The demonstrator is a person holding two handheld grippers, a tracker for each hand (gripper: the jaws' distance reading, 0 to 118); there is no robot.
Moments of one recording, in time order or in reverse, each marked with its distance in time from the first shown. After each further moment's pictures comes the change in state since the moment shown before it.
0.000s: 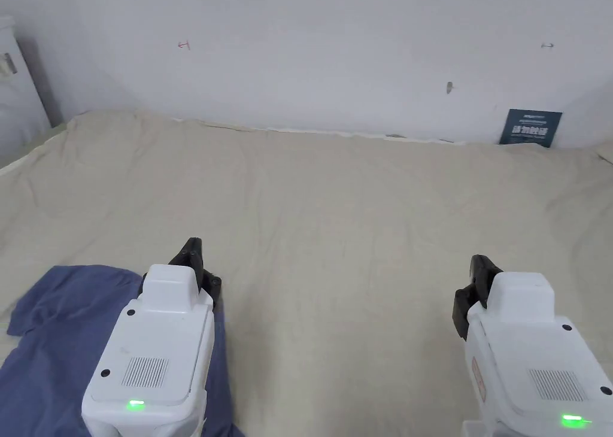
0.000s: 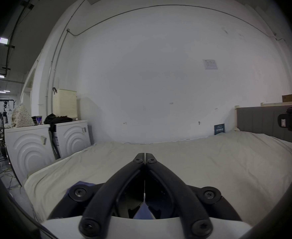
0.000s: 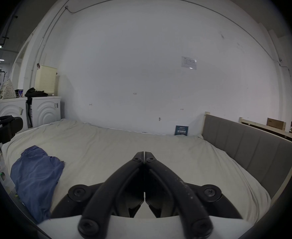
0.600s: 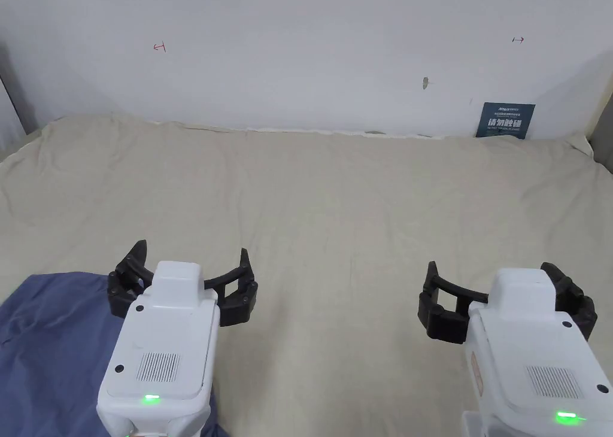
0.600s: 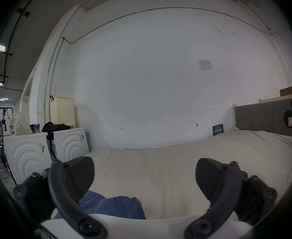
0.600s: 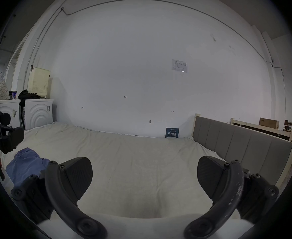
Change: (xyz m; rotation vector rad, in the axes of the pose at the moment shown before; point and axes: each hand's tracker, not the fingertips) left arm 0.039 -0.004 -0.009 0.049 -0.023 -0.047; right arm 0.026 -0.009 0.015 0.030 -0.091 -0.012
